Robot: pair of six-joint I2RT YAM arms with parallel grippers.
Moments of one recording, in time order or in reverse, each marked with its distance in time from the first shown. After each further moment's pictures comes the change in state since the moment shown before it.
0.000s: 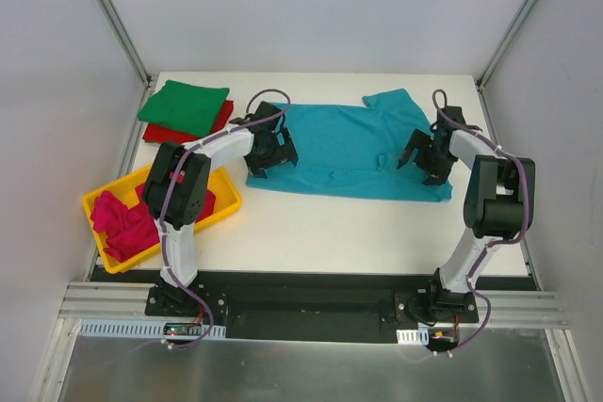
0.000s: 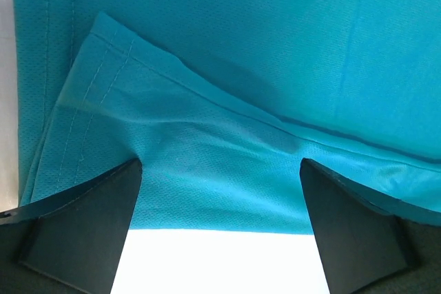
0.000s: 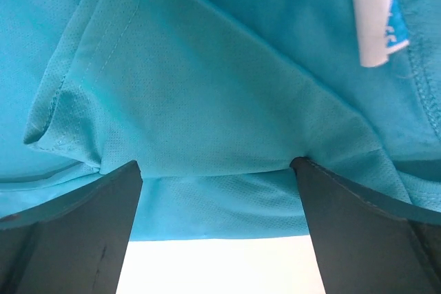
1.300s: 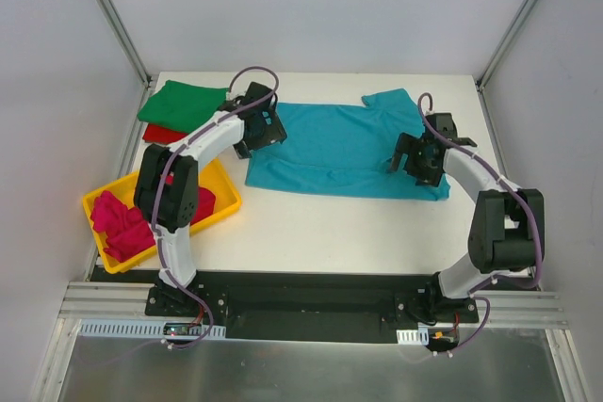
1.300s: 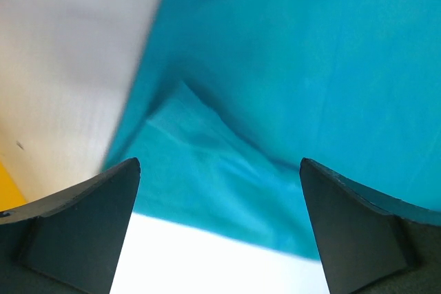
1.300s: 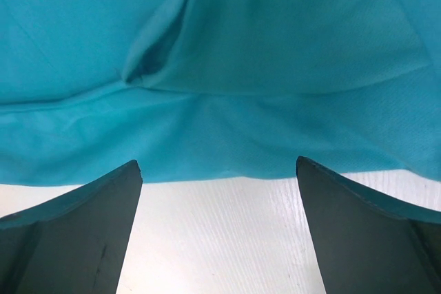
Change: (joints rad) left arm 0.065 -0.053 0.126 -0.079 -0.212 -0.031; right arm 0.121 -0.287 -0.214 0.084 0.015 -0.024
